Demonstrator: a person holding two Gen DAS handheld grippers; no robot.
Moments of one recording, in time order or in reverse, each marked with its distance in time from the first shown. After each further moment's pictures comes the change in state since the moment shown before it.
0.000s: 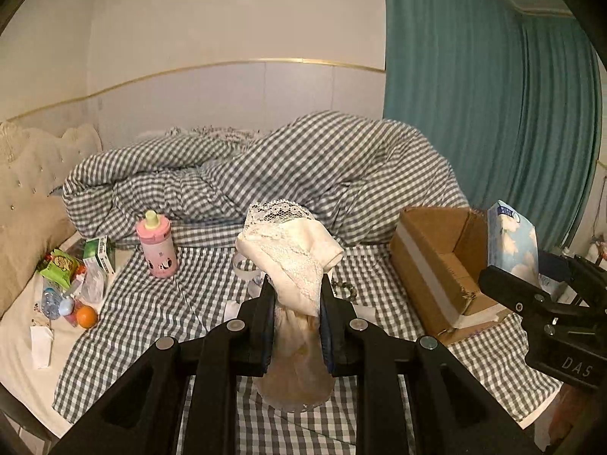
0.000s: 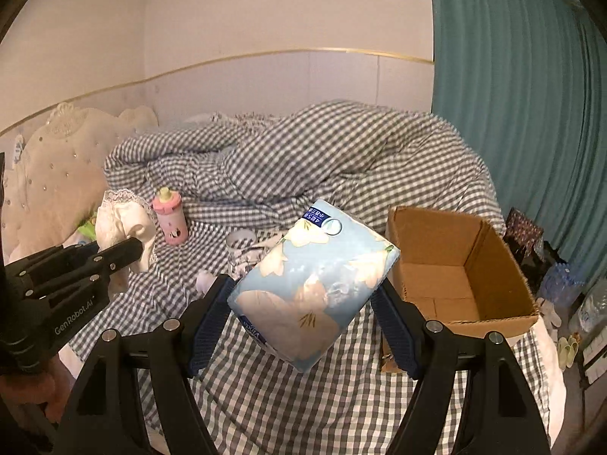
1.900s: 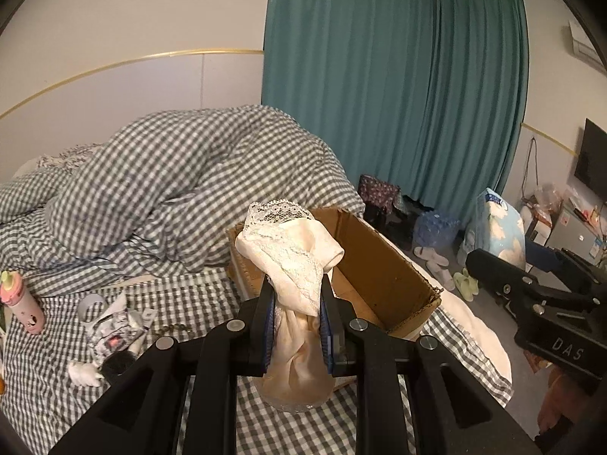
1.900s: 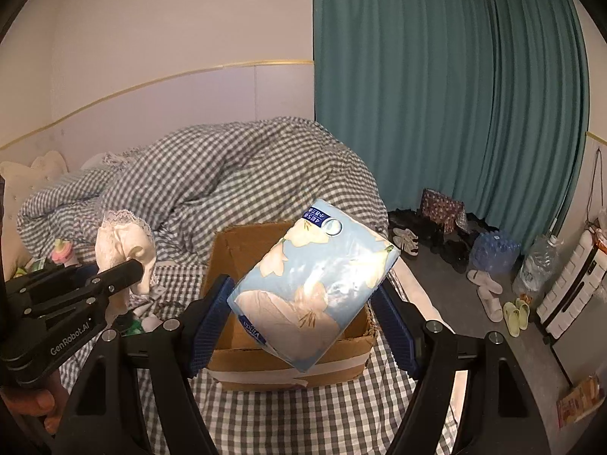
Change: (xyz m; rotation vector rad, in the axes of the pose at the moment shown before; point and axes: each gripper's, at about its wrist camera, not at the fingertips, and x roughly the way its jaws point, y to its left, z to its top) left arm 0.091 -0.222 0.052 0.165 0.071 -0.358; right arm -0.027 -0.186 0.012 0.185 -0.029 -0.304
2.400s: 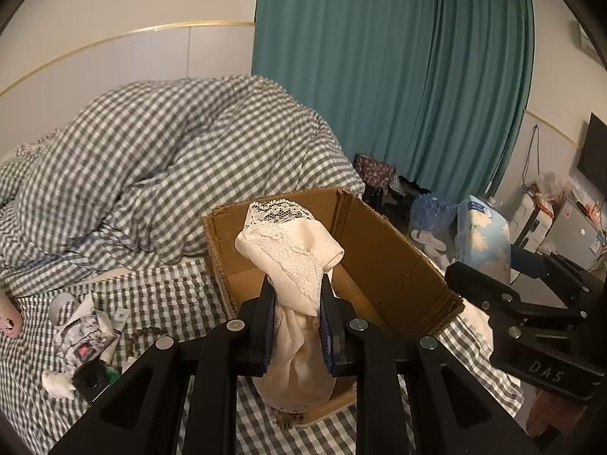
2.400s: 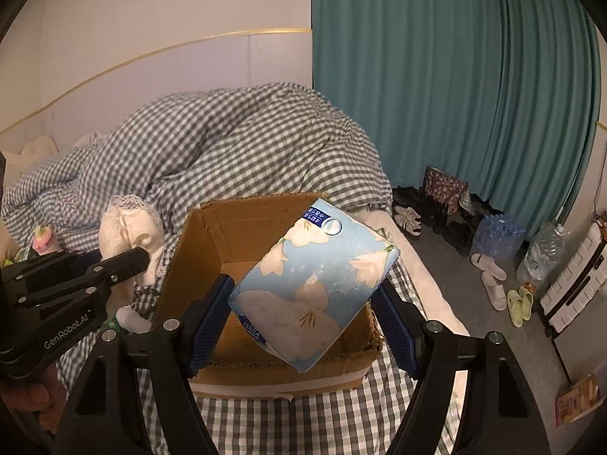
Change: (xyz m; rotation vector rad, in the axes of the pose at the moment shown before) left arm 0.075 0.005 0.000 -0.003 0.088 -0.029; right arm 0.079 -0.021 -0.004 -0.007 0.099 0.004
